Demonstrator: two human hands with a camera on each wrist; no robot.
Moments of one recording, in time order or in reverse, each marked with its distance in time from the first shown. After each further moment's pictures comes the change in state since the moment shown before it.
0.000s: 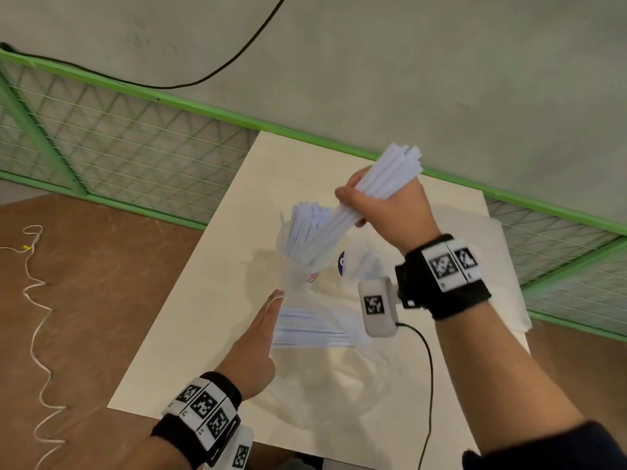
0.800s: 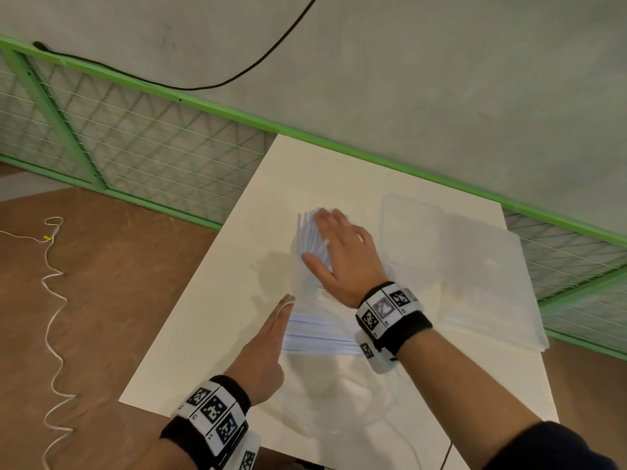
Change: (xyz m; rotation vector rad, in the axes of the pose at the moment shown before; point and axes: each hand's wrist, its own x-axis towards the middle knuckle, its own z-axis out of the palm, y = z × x) left_hand -0.002 -0.001 -0.001 -0.006 0.010 -0.012; right_hand -0.019 0.079 0.079 -0.784 -0.276 -0.318
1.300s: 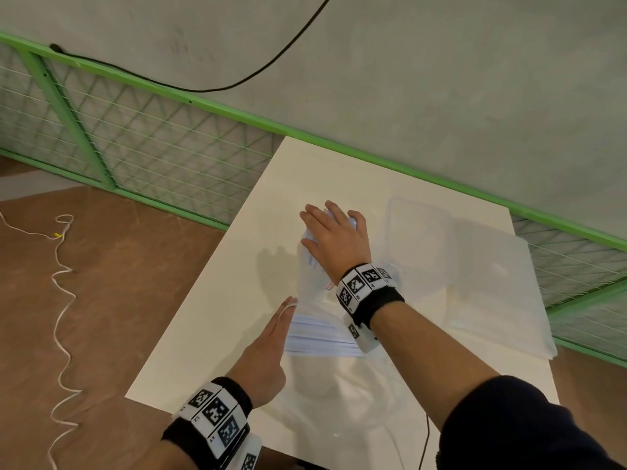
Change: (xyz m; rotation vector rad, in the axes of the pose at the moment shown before) left_hand -0.004 -0.007 0.000 0.025 0.016 0.065; right_hand 0.043 -0.008 0.019 -0.231 0.020 0.000
